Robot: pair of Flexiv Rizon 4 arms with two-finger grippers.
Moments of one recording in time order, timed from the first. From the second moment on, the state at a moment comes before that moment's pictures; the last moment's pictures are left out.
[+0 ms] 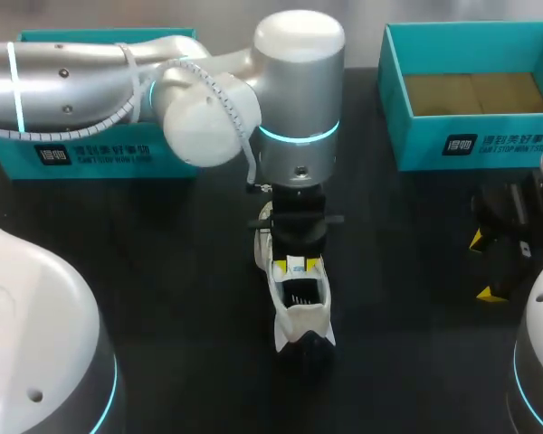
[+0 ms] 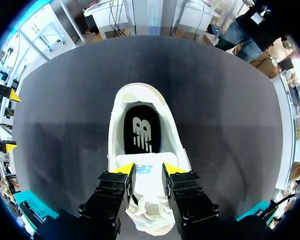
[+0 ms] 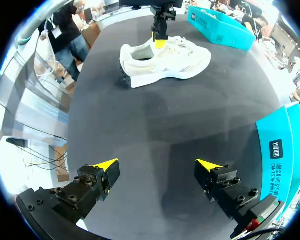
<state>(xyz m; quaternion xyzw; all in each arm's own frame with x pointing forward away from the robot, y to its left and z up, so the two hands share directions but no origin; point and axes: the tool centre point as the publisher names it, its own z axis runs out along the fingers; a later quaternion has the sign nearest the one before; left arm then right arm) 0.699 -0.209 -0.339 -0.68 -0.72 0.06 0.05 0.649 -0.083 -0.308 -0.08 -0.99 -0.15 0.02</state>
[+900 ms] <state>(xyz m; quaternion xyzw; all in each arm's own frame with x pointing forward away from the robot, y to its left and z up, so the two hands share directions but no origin) 0.693 -0.208 -0.345 -0.64 -0.76 0.07 0.01 0.649 -0.083 -0.308 -0.08 -0.99 -0.15 0.02</state>
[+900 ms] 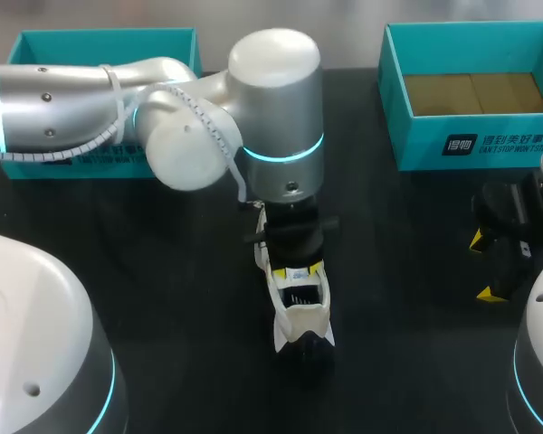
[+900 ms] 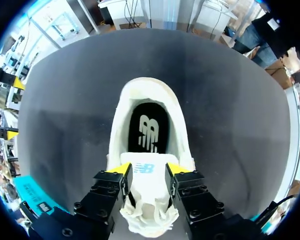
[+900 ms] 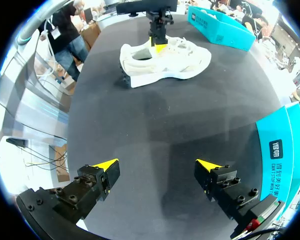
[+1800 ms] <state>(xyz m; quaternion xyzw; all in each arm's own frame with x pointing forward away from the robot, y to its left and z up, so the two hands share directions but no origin) 0.661 -0.186 -0.233 -0.47 -0.88 0.07 0.03 0.649 -0.083 -0.308 -0.08 -0.99 -0.15 0.02</state>
